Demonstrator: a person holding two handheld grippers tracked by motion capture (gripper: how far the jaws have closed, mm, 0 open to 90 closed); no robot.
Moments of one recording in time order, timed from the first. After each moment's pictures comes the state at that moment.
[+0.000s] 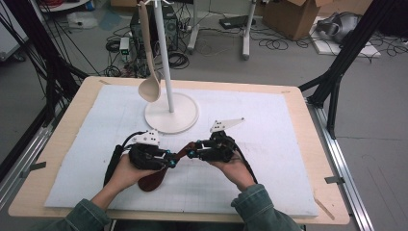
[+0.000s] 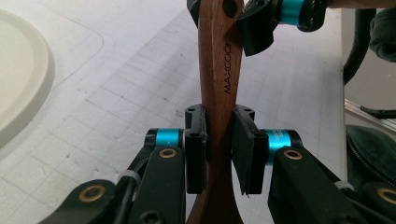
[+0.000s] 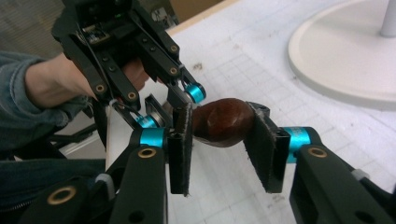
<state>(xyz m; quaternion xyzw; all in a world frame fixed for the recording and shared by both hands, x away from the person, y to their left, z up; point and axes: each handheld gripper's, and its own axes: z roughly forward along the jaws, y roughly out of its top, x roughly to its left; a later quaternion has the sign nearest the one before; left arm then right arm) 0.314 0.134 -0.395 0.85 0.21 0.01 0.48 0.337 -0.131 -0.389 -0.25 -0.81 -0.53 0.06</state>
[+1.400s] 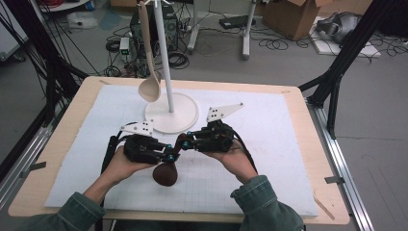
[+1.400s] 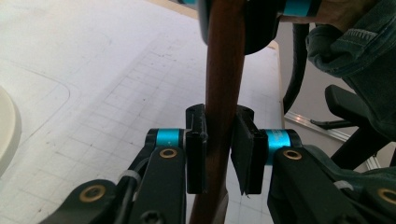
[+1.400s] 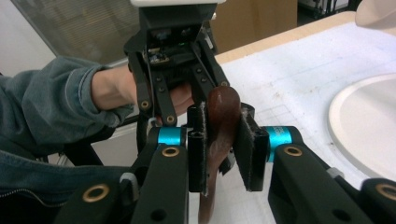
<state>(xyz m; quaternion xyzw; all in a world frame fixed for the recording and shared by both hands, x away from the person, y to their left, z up) 0.318 0.139 -0.361 0.83 0.16 -0.04 0.53 0.333 -0.117 -0.330 -0.16 -0.81 -0.57 0.07</state>
